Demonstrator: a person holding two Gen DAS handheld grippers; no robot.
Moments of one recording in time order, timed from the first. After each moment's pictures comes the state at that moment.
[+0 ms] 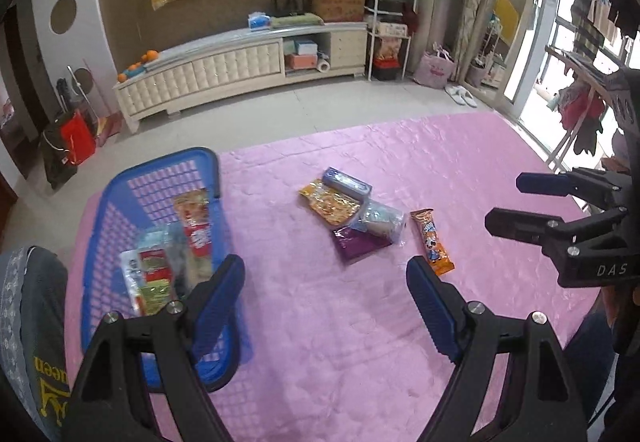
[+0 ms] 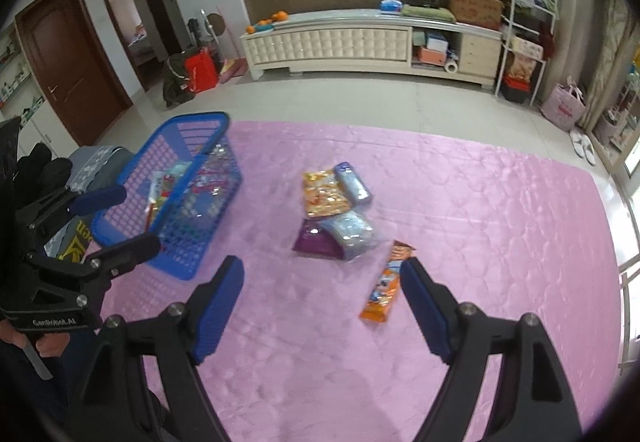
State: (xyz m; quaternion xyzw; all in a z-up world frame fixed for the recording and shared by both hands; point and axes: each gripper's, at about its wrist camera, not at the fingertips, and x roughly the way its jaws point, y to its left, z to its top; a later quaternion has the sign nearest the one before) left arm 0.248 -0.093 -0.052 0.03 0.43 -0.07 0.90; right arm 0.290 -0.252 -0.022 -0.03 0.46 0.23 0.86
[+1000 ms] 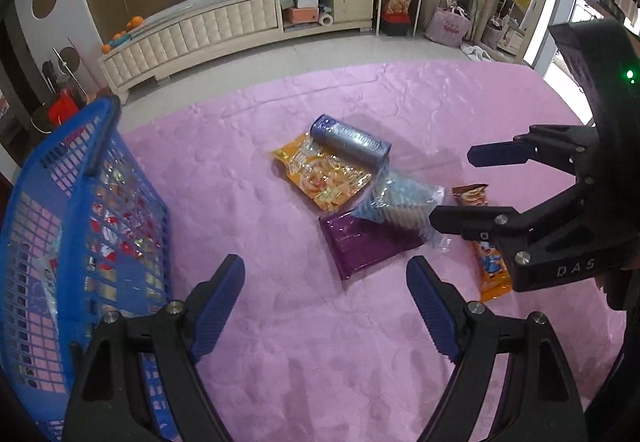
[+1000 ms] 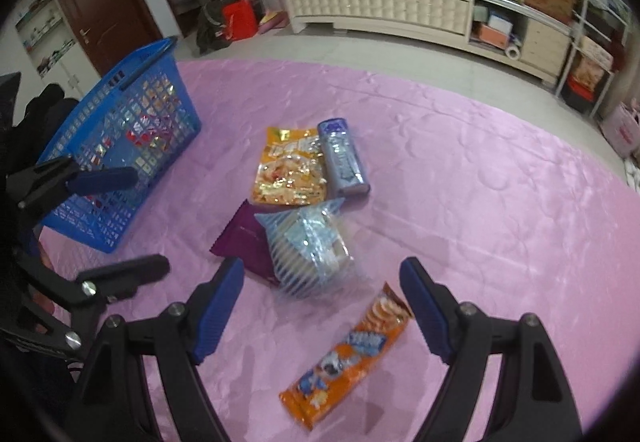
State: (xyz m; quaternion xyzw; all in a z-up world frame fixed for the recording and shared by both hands) left arm 0.335 -0.121 -0.166 0.04 0.49 -0.05 0.87; right arm 0.395 -0.233 -0.147 -0.10 0.50 0.35 0.79
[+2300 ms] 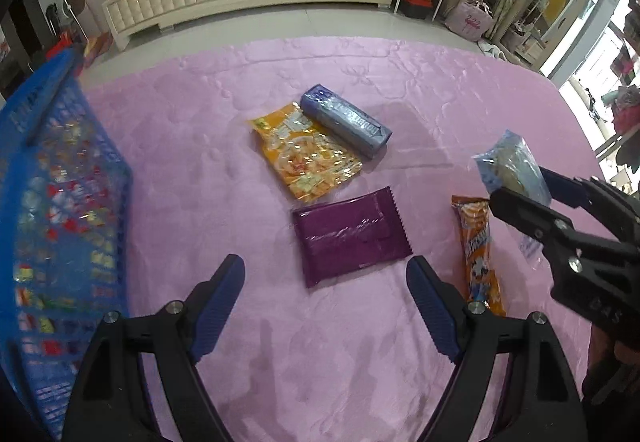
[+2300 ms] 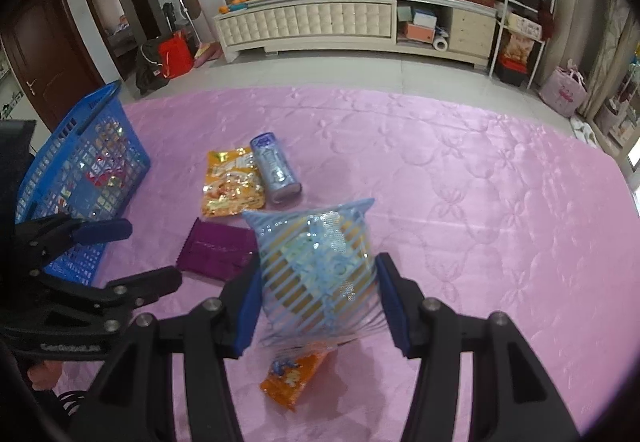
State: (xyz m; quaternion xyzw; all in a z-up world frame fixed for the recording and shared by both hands) left arm 0.370 -0.140 -0.185 -0.04 0.55 -0.04 0.83; right arm 0.376 -0.276 -0.131 -0.04 0.48 0.22 0.85
